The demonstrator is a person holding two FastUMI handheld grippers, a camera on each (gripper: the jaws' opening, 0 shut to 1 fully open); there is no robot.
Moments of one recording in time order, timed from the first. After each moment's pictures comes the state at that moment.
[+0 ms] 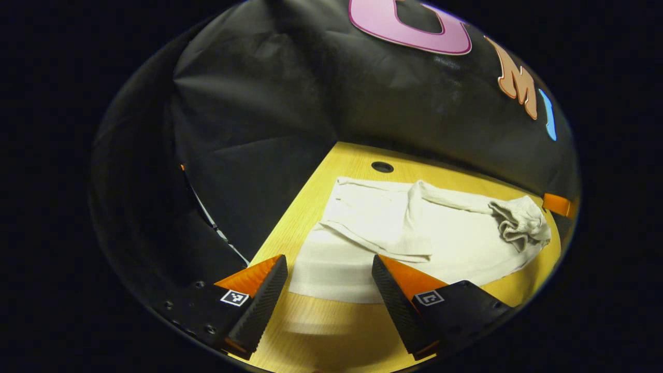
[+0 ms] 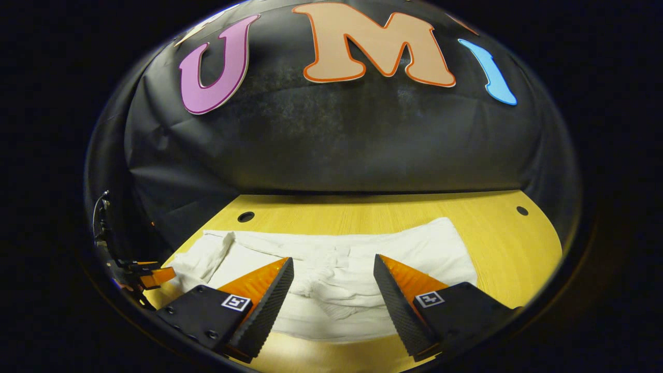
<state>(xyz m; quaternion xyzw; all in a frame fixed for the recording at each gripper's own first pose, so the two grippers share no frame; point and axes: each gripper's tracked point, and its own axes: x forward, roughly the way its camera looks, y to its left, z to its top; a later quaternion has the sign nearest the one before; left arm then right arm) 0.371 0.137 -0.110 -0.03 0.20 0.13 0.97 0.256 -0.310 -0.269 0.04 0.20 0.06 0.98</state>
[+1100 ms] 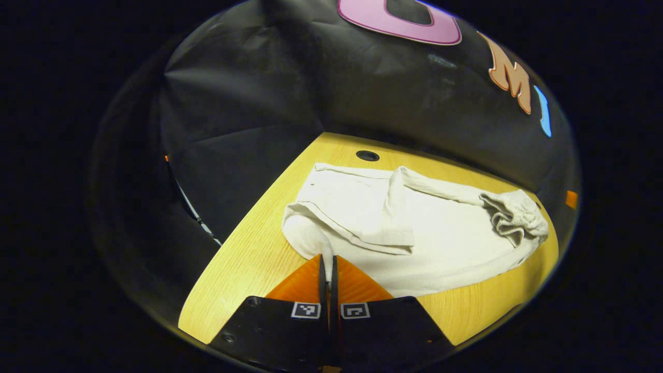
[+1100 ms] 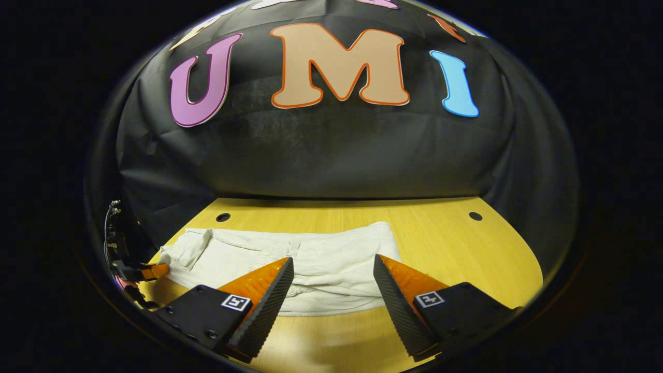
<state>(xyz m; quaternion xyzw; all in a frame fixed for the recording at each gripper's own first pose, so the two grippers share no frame) 0.379 0.113 -0.103 -0.06 0.18 0.11 0.97 0.188 -0.396 -0.229 0.02 0.18 -0.01 0.98</state>
